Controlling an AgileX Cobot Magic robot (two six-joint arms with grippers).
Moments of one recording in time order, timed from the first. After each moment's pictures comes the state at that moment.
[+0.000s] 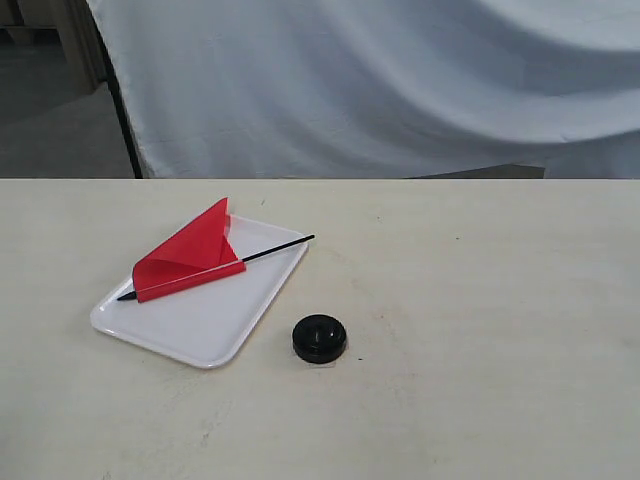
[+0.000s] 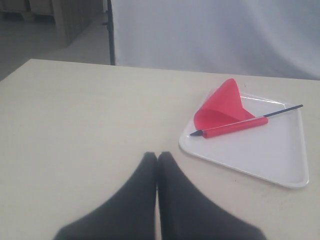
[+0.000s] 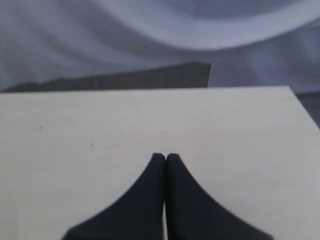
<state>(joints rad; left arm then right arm) -0.06 0.00 0.00 0.16 0.33 -0.25 -0.13 0.90 -0.77 -0.03 0.39 -0.02</state>
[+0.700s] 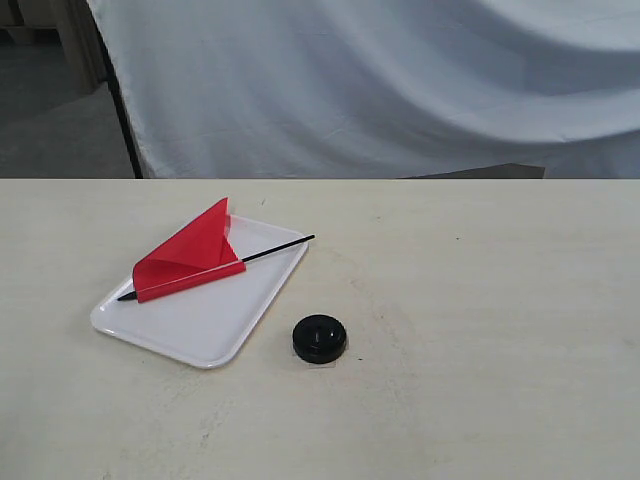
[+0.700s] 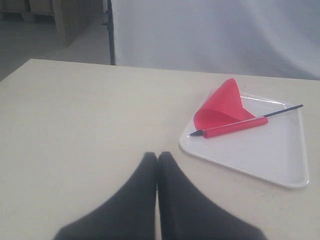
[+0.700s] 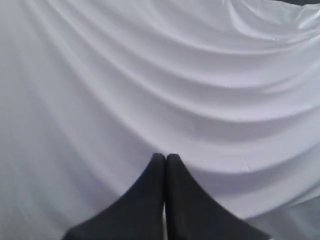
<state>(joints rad) -0.06 0.00 0.00 0.16 0.33 -0.25 -0.13 0.18 -0.31 -0.02 -0.07 0.00</state>
